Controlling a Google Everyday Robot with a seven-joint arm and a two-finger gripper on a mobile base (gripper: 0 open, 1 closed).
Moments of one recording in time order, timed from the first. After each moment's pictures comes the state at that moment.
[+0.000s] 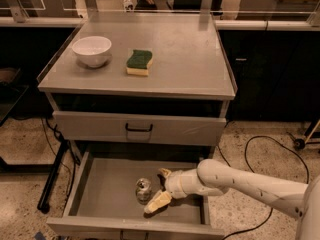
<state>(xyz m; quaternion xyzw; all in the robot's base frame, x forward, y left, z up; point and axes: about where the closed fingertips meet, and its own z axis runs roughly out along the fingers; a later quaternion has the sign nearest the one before) 0.515 0.017 0.419 -0.49 0.74 0.35 0.32</state>
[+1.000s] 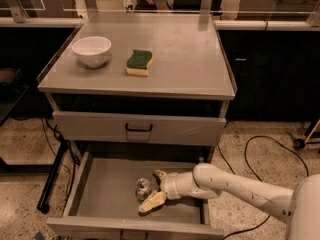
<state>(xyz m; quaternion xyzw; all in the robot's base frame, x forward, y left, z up) 0.527 0.041 0.397 -0.46 0.73 0.38 0.33</state>
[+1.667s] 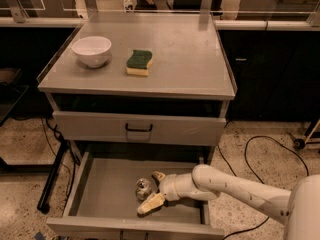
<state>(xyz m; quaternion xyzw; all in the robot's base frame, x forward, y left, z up) 0.523 0.046 0.391 -0.46 0.72 0.40 0.33</state>
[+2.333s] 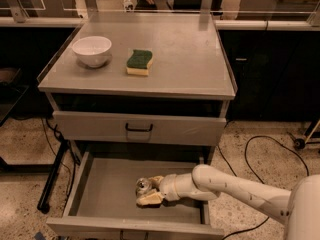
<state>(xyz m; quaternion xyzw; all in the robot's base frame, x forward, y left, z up) 0.523 0.046 0.391 -0.46 0.72 0.40 0.33</state>
